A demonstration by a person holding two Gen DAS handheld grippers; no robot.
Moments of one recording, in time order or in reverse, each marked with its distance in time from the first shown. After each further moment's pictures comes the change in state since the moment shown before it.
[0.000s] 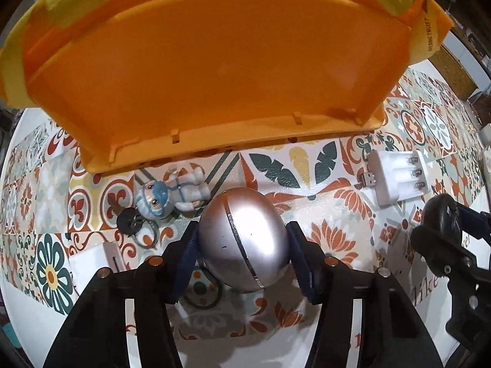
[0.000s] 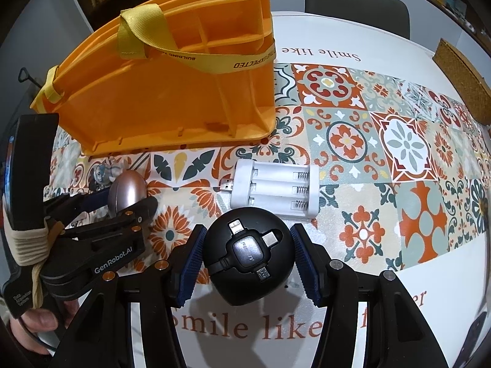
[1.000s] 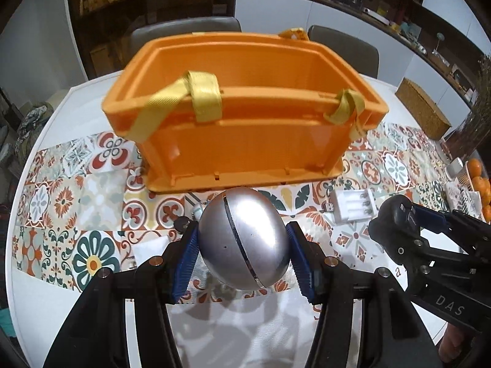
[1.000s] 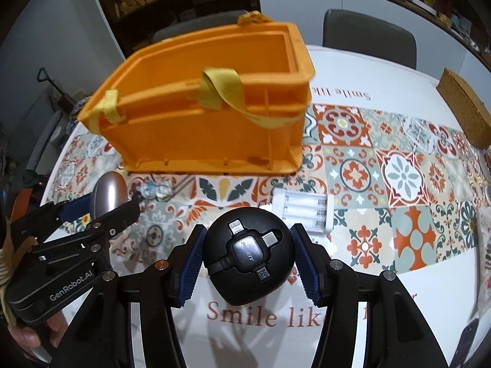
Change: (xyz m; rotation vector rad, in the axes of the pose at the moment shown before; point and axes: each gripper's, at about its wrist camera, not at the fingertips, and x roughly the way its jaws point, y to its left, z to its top) left arm -0.113 0.043 -0.020 -0.073 -0.198 -0.066; right arm -0.061 0.035 0.003 -0.054 -0.114 0.042
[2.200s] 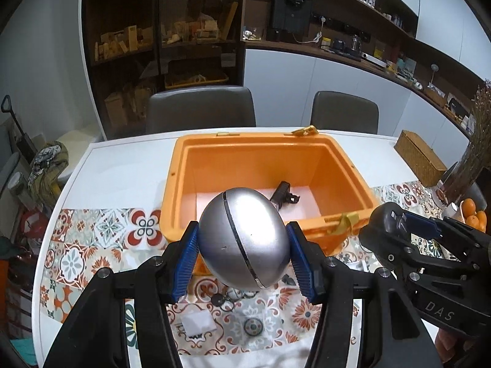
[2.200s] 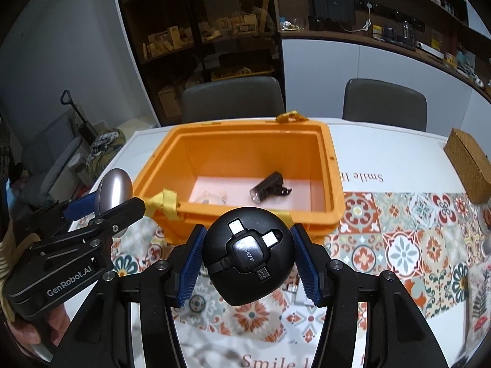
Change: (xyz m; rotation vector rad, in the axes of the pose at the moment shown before) left arm -0.068 0.022 0.075 0.009 -0.226 0.032; right arm -0.050 0.037 0.072 -0.056 -0.218 0.045
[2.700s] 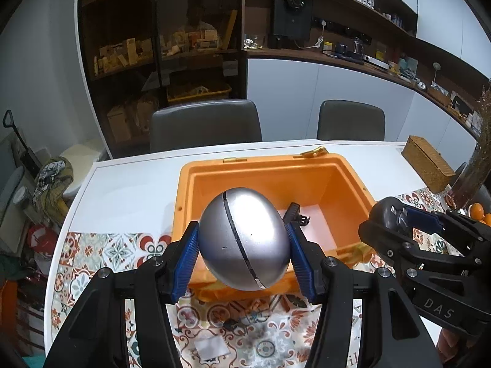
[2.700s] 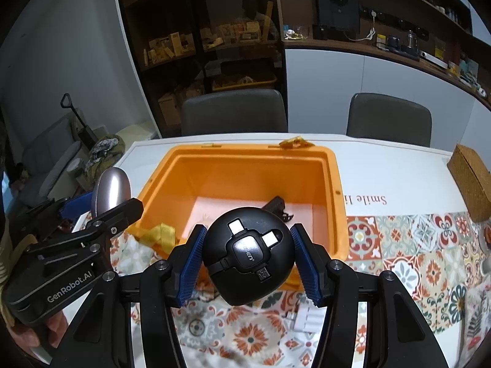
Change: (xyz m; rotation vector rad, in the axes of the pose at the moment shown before) left arm 0.013 0.003 0.033 0.035 -0.027 0.030; right arm 0.012 0.004 0.032 -0.016 -0.035 -0.006
